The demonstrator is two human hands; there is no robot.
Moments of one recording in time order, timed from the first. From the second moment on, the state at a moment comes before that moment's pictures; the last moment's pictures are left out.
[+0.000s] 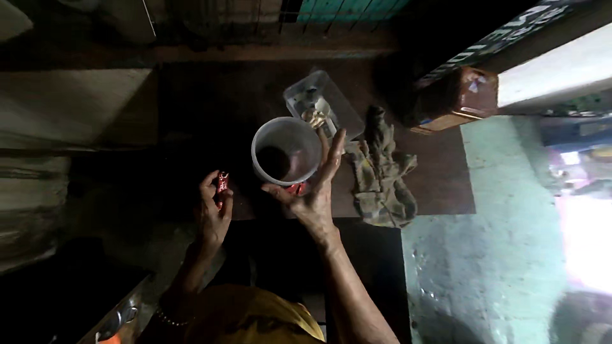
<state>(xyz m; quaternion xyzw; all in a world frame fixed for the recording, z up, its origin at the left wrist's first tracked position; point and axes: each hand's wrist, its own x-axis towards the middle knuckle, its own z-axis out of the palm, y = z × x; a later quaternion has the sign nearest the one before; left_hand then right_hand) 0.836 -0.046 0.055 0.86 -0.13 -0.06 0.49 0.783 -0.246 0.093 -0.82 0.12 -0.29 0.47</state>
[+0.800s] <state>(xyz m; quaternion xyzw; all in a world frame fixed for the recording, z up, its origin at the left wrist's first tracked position) 0.814 -0.165 0.089 0.93 -0.23 -0.15 0.25 0.689 -0.412 0.169 -0.80 0.17 -0.48 0.30</state>
